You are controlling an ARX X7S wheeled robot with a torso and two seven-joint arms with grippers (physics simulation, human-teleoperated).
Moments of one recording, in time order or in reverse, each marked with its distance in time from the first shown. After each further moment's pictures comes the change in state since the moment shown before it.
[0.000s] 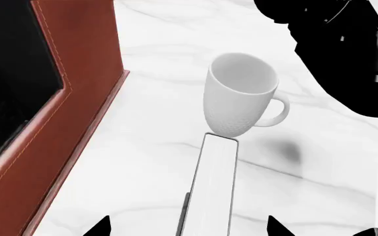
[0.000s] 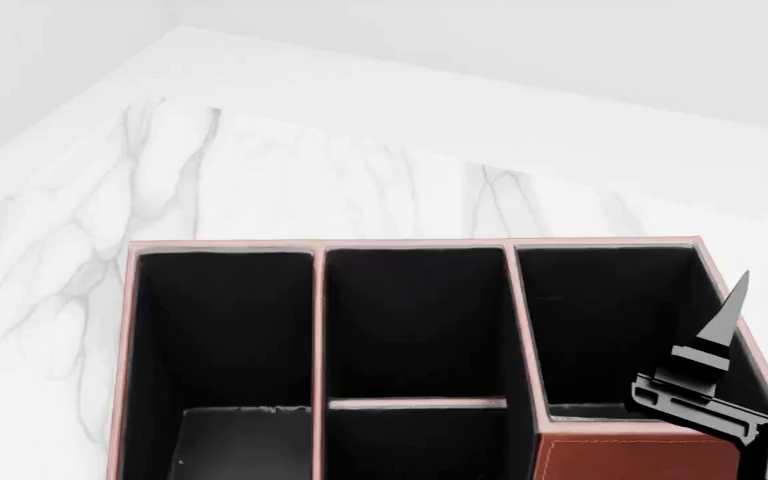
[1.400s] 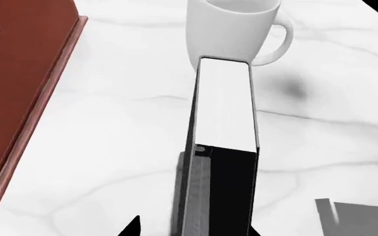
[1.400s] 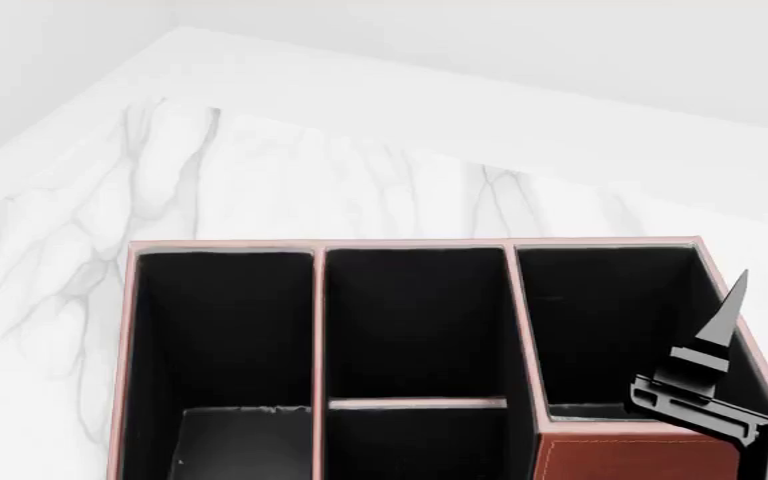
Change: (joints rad) left arm -0.085 0.045 0.338 -0.289 0.343 0.224 0.228; right arm -0.008 0.018 -0.013 0.001 0.014 -0.022 0.010
